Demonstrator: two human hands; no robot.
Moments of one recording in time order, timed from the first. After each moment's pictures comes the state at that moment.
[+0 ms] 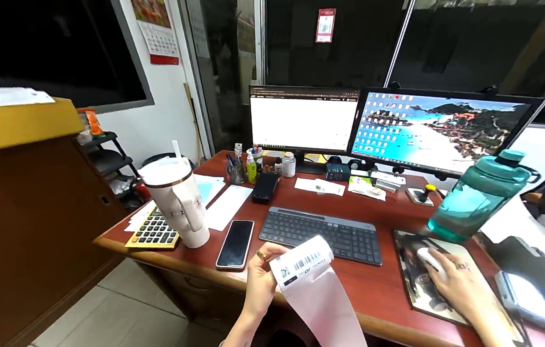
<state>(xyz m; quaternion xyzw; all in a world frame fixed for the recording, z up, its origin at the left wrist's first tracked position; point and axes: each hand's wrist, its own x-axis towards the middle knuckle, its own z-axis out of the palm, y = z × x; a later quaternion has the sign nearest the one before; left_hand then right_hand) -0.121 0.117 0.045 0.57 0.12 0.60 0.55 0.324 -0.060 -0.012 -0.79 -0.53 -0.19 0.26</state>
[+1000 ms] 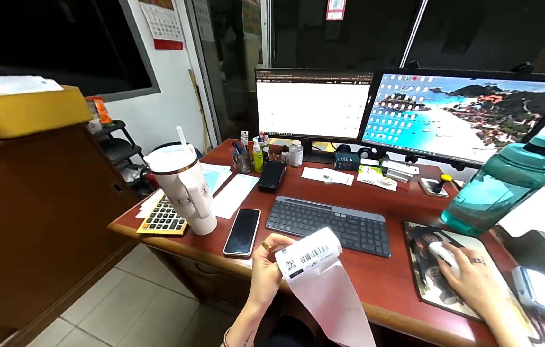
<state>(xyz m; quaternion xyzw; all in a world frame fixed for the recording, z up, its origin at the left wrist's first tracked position) -0.125 0.114 0.045 0.57 0.10 0.60 0.55 0.330 -0.059 -0.019 -0.78 -0.54 -0.19 0.26</state>
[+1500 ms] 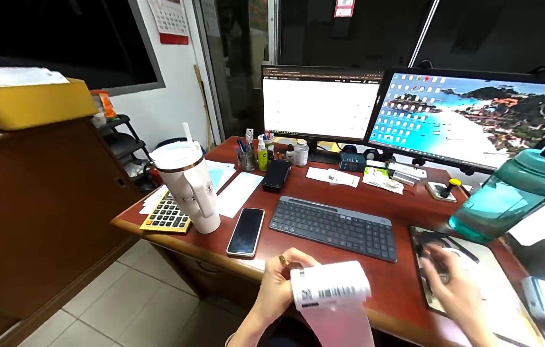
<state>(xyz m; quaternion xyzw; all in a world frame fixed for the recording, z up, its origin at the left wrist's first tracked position) -0.130 0.106 0.045 0.65 0.01 0.53 0.54 0.229 -0.041 0.023 -0.71 -0.57 -0.11 0.40</state>
